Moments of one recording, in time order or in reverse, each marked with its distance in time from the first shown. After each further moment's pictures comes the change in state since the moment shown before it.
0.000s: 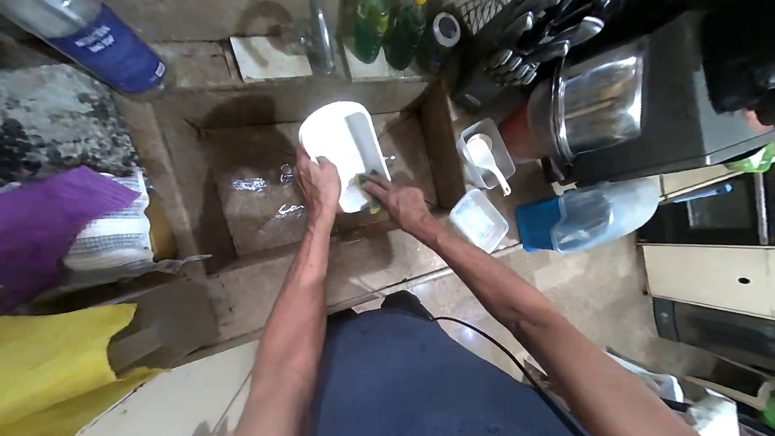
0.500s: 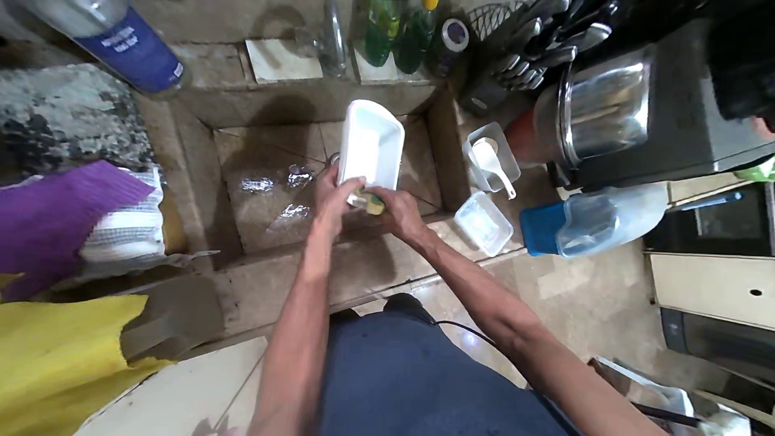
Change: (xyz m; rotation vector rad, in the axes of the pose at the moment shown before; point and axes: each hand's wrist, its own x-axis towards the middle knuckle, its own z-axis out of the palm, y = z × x) left_hand -0.020 -0.036 -0.005 -0.600 -0.407 -0.077; right_hand -0.006 -0.016 0.012 0.412 0.189 0.005
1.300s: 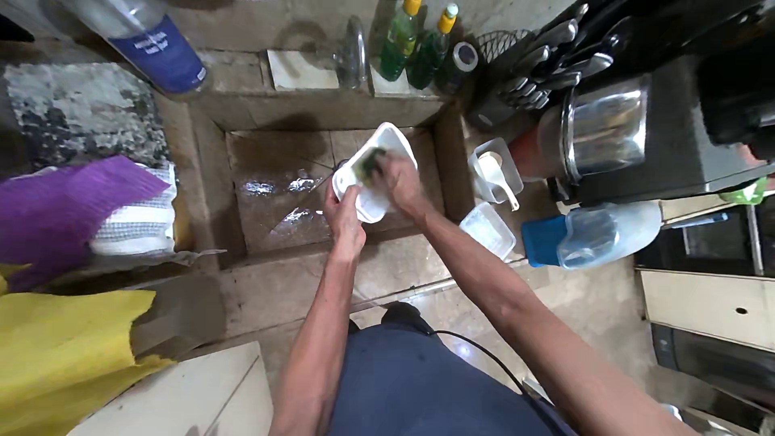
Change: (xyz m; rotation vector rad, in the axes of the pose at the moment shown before) left_hand -0.023 -0.012 0.017 -0.530 0.251 0.037; right_hand 0.081 -0.010 -0.008 -0.281 0.084 0.024
